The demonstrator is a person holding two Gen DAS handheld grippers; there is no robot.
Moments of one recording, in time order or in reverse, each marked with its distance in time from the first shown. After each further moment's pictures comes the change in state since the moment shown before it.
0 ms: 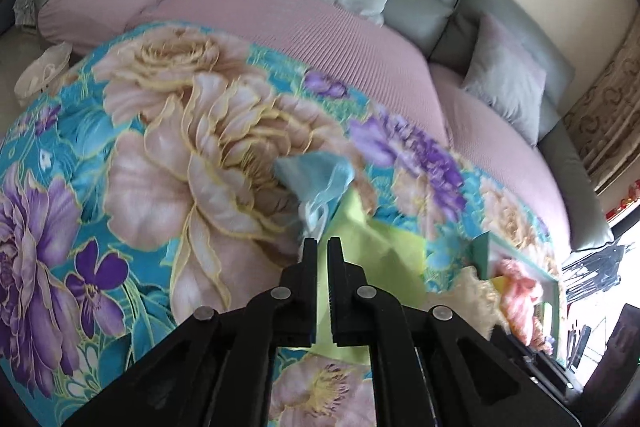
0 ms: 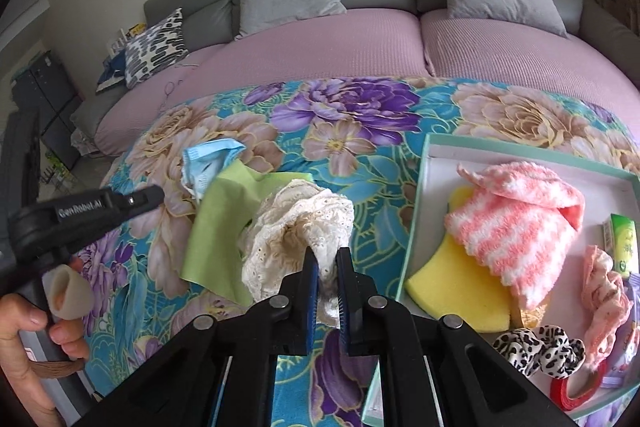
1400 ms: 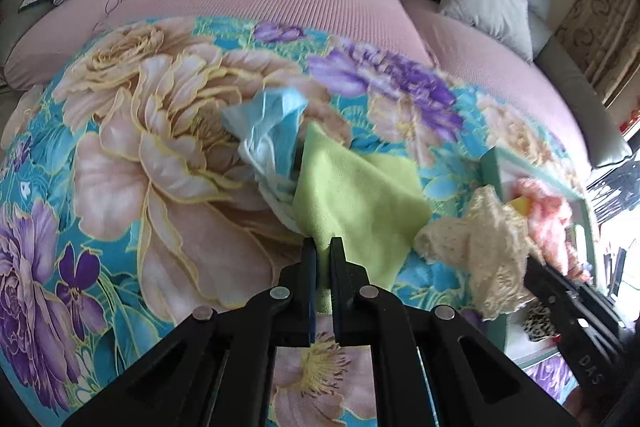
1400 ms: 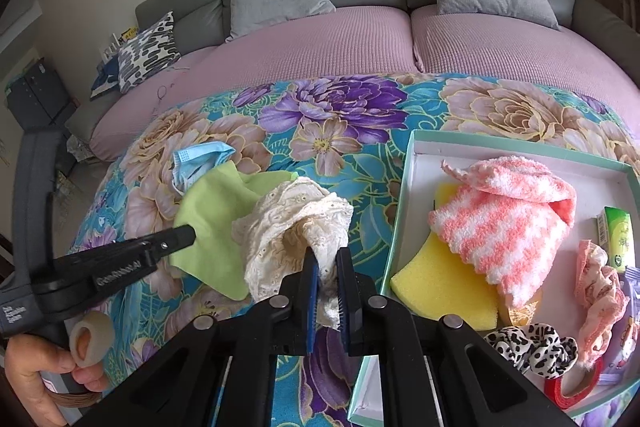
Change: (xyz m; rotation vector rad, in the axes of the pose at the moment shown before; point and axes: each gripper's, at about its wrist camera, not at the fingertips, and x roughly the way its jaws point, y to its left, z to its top) left arm 0.018 -0.043 -0.025 0.229 0.101 0.043; right arm -0.004 -0.009 0.001 0.023 -0.002 -0.006
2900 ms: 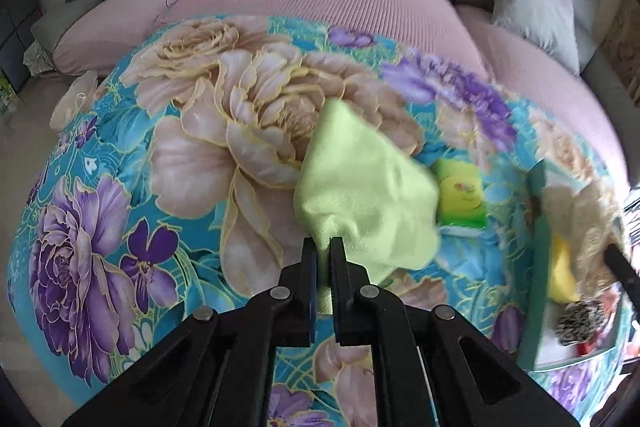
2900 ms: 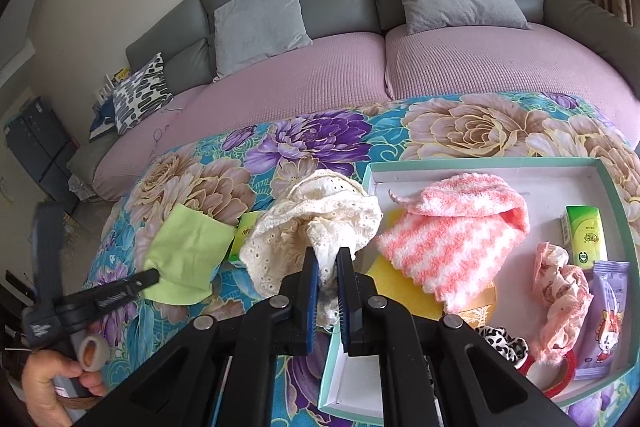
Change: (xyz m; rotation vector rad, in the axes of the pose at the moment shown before) left arm -0.027 0.027 -0.008 -0.077 -0.022 0.164; right arm -0.038 -0.032 0.007 0.092 -0.089 0.007
